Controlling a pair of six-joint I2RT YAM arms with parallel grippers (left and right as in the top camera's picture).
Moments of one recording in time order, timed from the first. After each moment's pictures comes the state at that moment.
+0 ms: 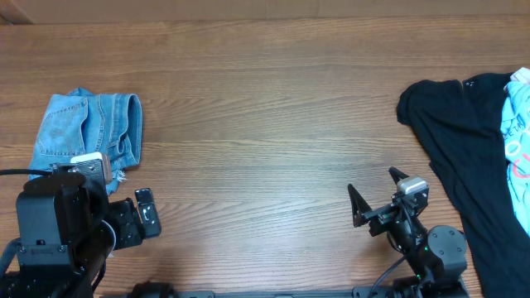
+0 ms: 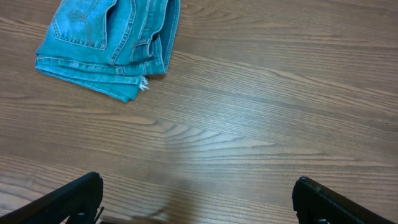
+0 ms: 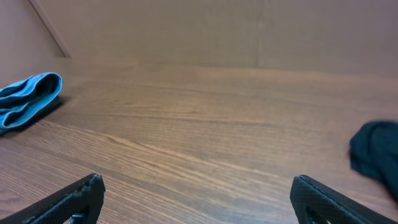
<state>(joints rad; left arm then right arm) 0.00 0.88 1.49 -1.54 -0.06 -0.21 0.16 0.11 0.18 -0.26 -0.25 0.06</state>
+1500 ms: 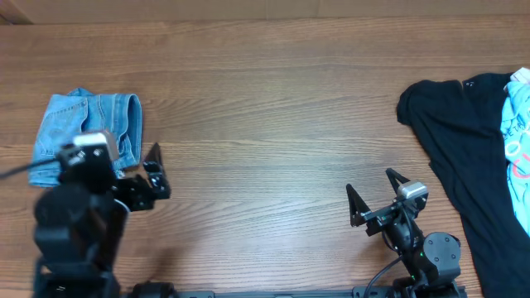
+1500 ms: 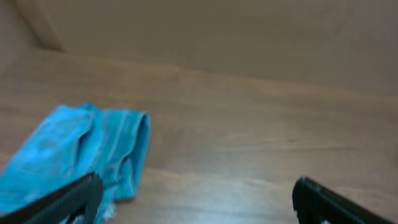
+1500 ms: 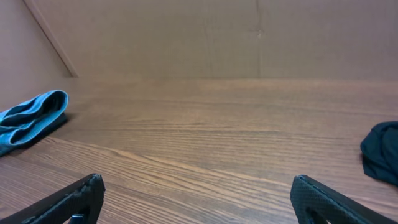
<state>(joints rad) 0.00 0.65 1.05 -0.80 0.01 -0.15 0.16 0.01 0.08 -0.18 -0.25 0.12</state>
